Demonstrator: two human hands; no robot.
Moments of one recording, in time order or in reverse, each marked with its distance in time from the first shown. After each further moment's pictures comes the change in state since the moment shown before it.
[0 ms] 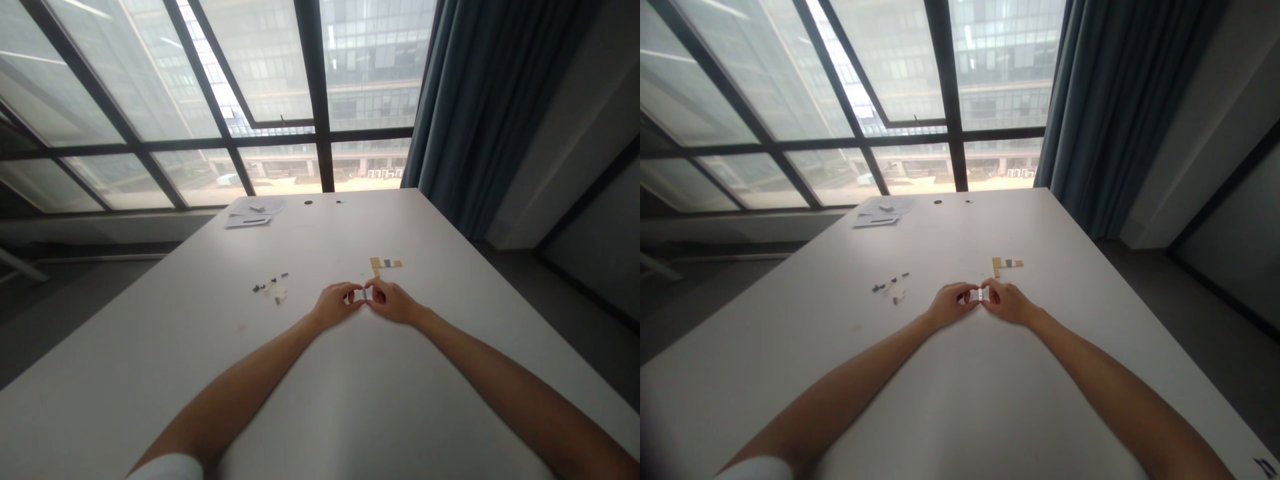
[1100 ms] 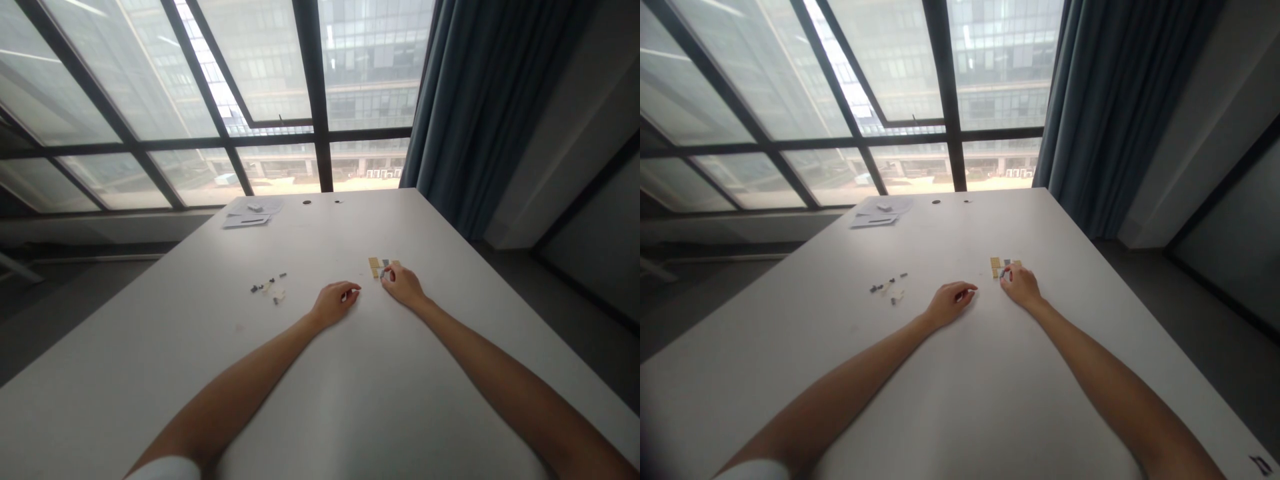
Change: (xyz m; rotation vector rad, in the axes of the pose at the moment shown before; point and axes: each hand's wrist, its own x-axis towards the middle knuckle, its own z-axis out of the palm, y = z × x) left_hand 0.001 0.003 -0.001 -0.003 0.020 -0.021; right_hand 0.017 0.034 -0.021 -0.466 0.259 0.441
